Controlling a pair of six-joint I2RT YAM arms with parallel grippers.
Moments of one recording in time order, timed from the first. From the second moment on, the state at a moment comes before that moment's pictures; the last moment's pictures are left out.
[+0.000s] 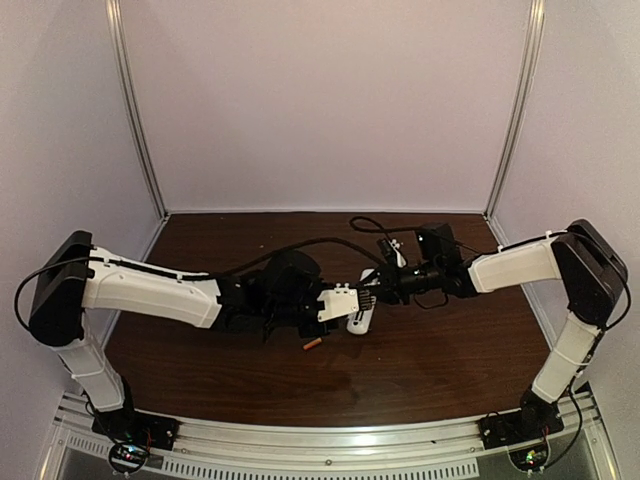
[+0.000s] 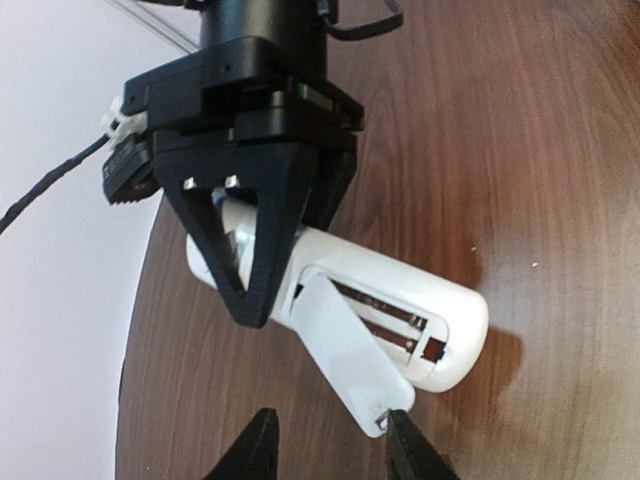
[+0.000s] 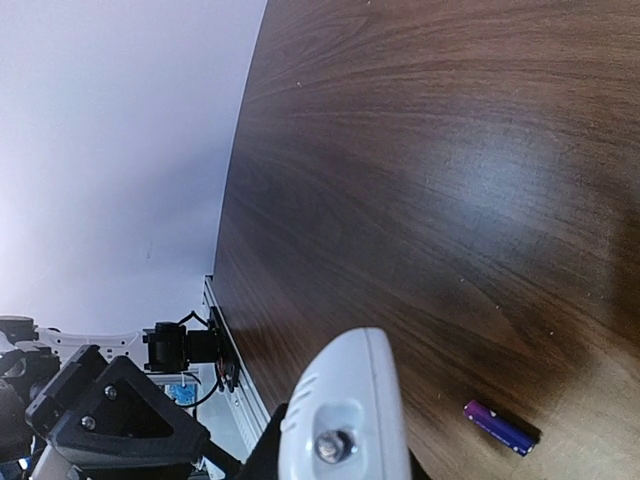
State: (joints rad) left arm -1.13 1.72 1.07 0.05 -0.16 0.64; right arm 0.57 1.72 0.88 0.26 -0.74 0.85
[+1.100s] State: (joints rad) left arm -0.95 1.57 0.96 -0.14 0.03 0.12; right arm 0.46 1.56 0.81 0.43 -0.70 0.82
